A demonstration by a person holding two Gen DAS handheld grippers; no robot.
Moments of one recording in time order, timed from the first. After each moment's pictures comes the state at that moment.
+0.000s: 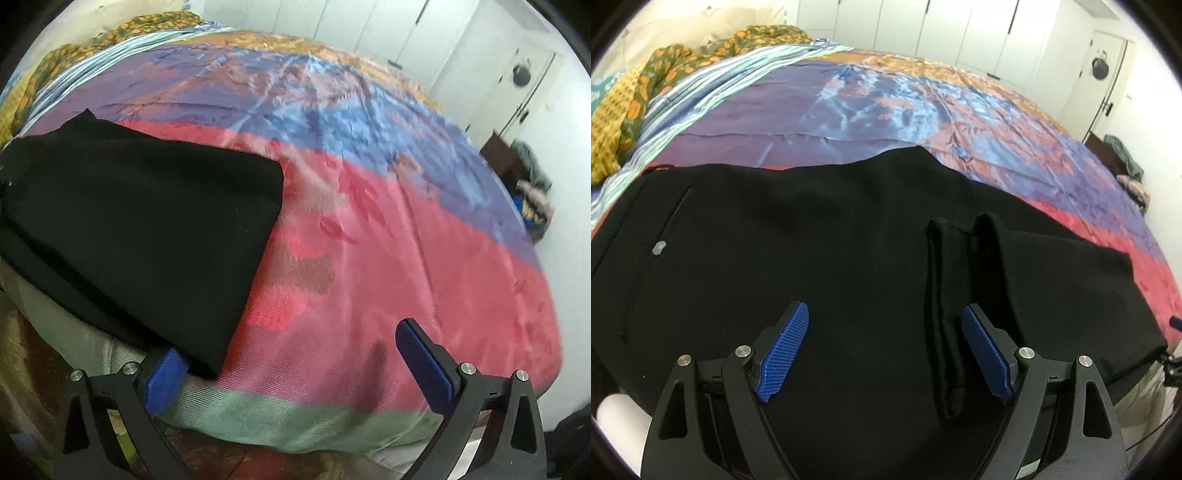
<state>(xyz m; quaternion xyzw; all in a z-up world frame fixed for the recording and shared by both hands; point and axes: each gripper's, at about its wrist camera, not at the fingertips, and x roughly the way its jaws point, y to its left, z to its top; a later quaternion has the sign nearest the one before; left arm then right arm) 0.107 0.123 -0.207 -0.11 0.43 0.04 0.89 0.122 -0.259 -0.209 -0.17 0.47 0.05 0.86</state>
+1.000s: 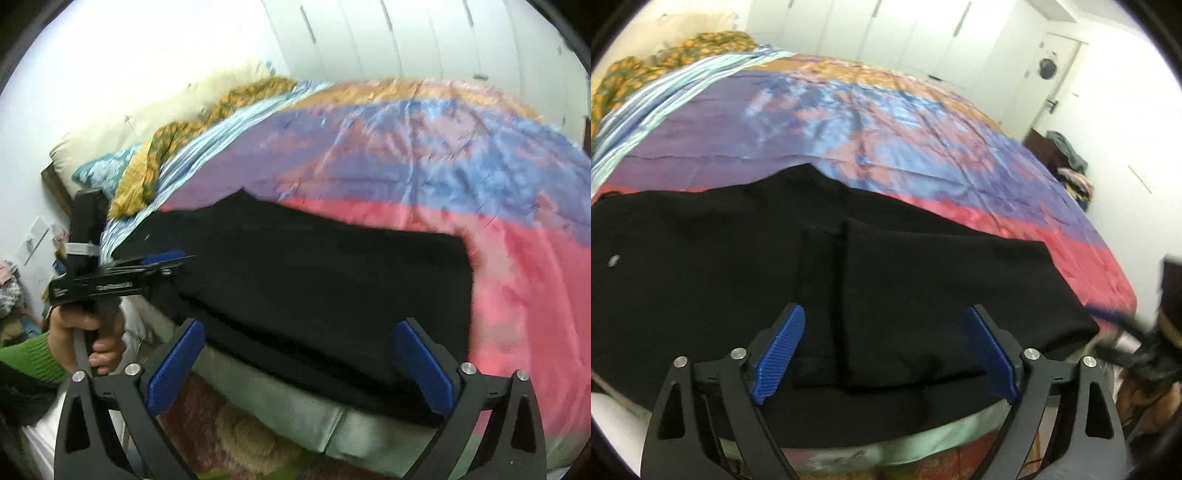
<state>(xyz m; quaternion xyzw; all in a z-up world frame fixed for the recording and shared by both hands) 0.094 0.084 -0.173 -0.14 0.42 -0.07 0.90 0.101 -0.190 -0.189 0.02 0.42 0.29 0.86</state>
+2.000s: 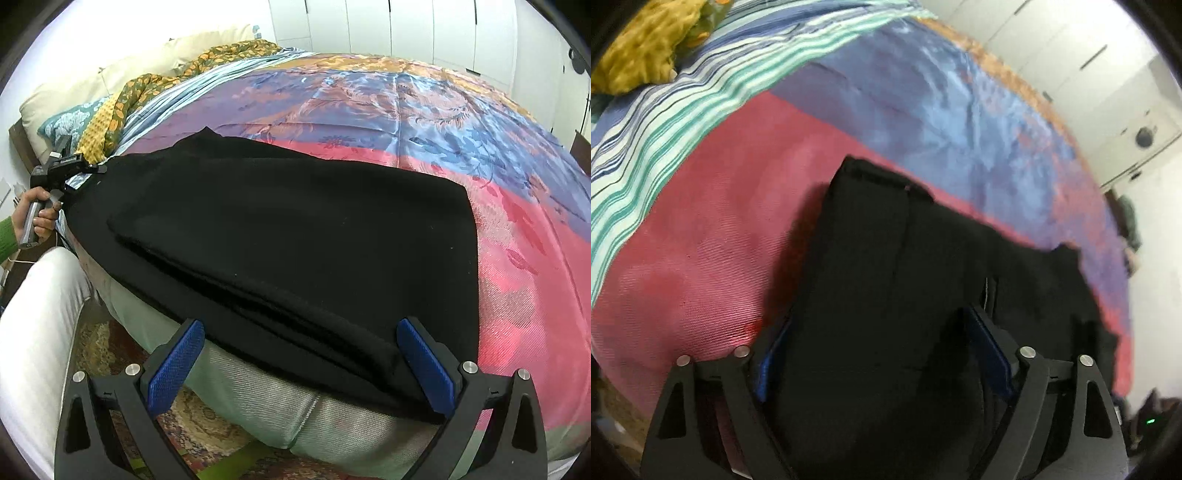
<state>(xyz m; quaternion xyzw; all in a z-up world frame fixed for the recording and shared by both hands) 0.136 0.355 -0.232 -0.27 0.50 0.05 0.82 0.108 -0.178 -0.226 -0.07 0.44 0.25 0.86</state>
